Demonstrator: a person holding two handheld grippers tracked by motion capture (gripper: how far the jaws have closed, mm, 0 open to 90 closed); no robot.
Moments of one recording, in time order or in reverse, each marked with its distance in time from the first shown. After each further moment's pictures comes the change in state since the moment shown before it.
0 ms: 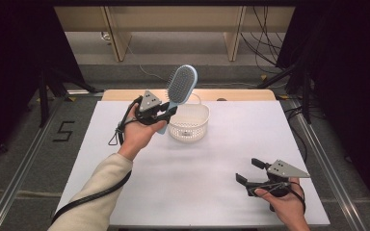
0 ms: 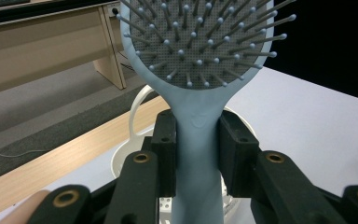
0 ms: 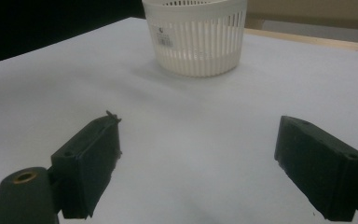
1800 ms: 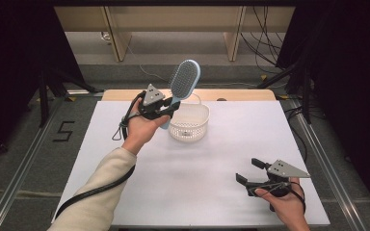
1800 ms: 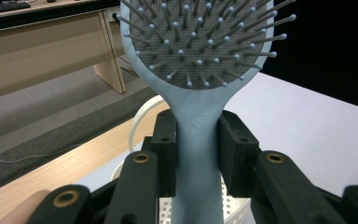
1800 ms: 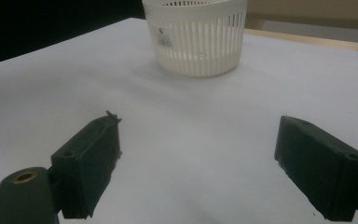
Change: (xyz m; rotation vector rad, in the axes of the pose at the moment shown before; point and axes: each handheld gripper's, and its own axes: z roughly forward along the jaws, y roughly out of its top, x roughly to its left) left arm 0.001 0.012 0.011 -0.013 -0.002 0.003; right arm 0.000 0.000 0.000 0.000 0.002 0.000
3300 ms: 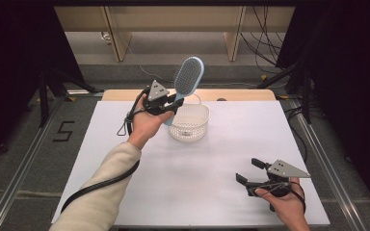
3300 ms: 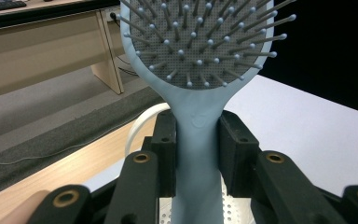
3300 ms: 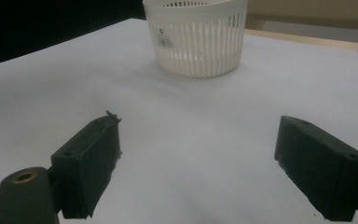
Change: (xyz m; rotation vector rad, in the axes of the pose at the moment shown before) left arm 0.002 0.007 0.015 0.005 -0.005 -0.004; right arm 0.000 0.000 0.000 -0.001 0.002 0.002
